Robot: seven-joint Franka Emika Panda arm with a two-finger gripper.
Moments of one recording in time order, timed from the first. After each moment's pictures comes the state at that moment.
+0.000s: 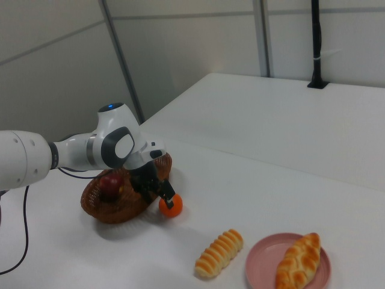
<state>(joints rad) 0.49 0.45 -0.20 -1.69 -0.07 2.14 0.25</state>
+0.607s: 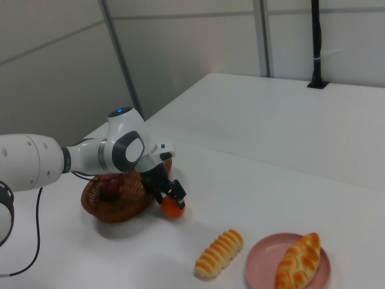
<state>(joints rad) 0.50 0.53 -0.23 -1.63 -0.08 2.19 0.25</state>
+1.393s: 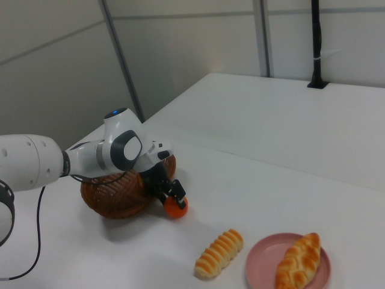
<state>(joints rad) 0.51 0.54 -0.23 -1.62 -0.16 2.19 0.31</state>
